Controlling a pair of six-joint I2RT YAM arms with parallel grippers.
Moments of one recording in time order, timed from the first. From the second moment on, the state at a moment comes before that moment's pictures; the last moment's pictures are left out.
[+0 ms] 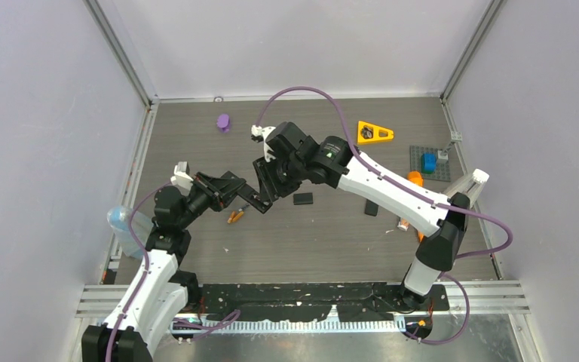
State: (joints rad) left arm -0.12 0.73 0.34 0.28 0.55 -1.46; right arm 0.99 1.70 1.79 -0.92 -0.11 0.40
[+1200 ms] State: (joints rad) left arm -0.12 0.76 0.35 0.35 0.49 -1.70; right arm 0.88 1.30 1.00 0.02 -0.15 1.15
